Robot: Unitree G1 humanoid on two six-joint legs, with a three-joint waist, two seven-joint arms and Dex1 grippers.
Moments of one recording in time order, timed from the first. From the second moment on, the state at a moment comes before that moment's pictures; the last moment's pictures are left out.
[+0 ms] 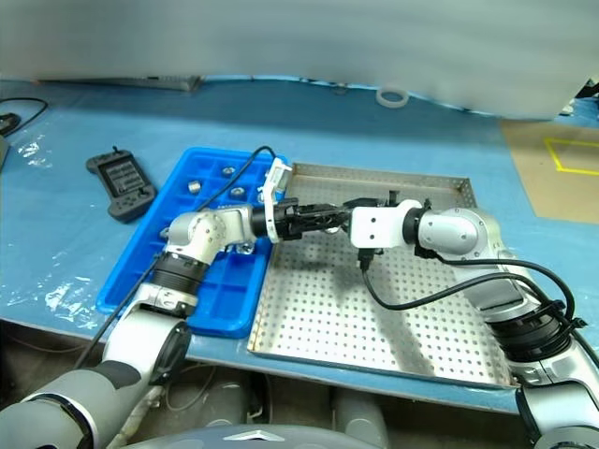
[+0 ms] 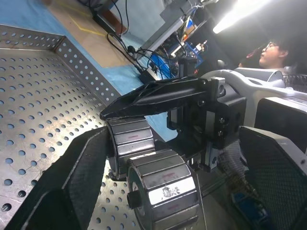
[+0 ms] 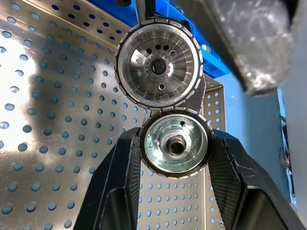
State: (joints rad) left arm -0.81 0.11 -0.07 0.40 -0.64 0.88 -1.02; right arm -0.44 -0.80 0.23 -0.26 -0.20 0.10 0.93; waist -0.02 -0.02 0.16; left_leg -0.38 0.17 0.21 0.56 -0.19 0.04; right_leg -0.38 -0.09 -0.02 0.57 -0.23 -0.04
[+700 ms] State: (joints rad) left arm -0.81 0.15 -0.10 0.44 -0.53 0.80 -1.07; right arm -0.46 -0.78 0.23 -0.23 -0.21 0.07 0.93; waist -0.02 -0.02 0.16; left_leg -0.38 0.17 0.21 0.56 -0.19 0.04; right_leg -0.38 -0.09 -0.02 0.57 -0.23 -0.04
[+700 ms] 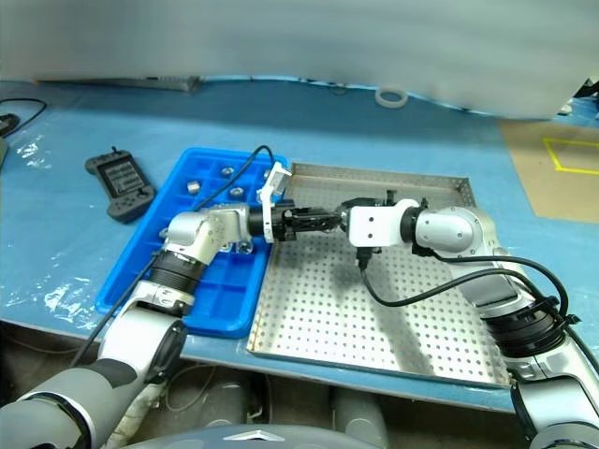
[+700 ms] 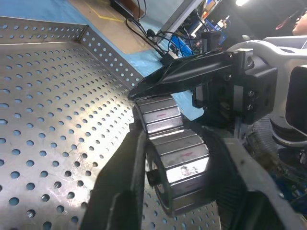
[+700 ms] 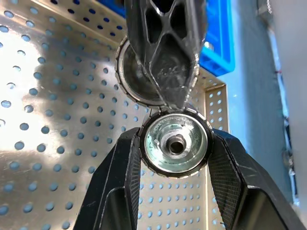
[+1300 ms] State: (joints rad) left arm -0.77 0.32 -0.23 0.39 -0.40 0.49 -1.21; right arm -0.47 -0.73 0.28 -0.24 -0.16 0.09 0.94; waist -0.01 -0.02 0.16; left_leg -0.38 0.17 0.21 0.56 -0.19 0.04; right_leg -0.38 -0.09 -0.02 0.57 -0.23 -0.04
